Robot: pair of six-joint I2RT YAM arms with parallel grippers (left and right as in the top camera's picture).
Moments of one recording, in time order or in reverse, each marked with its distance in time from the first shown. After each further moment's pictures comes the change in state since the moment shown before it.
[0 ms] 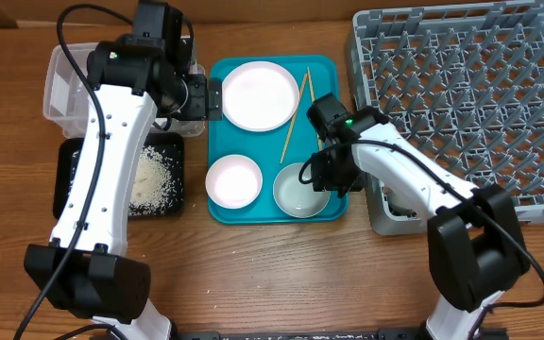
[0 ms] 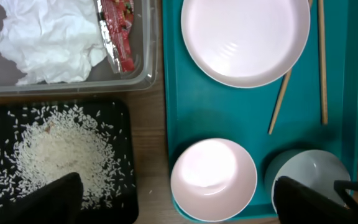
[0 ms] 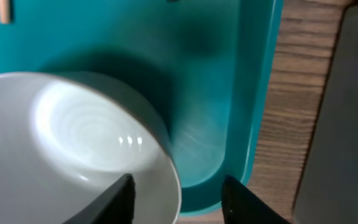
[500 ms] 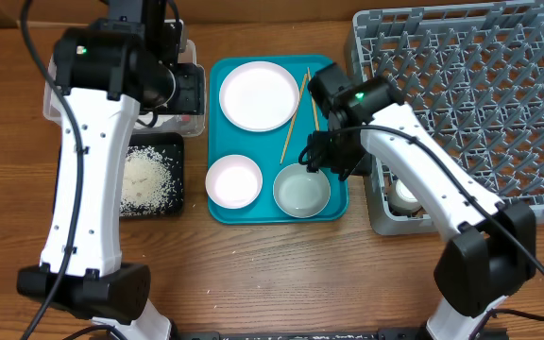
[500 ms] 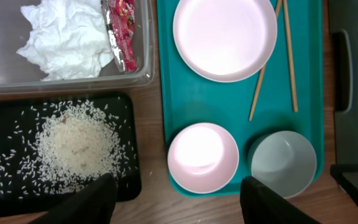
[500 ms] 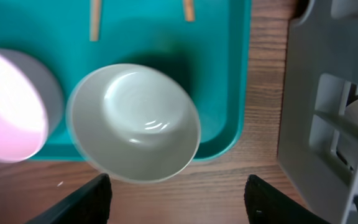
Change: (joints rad) left arm 0.000 -0.004 0.250 -0.214 0.021 0.015; right arm 0.000 -0.031 0.256 -0.259 -0.003 0.070
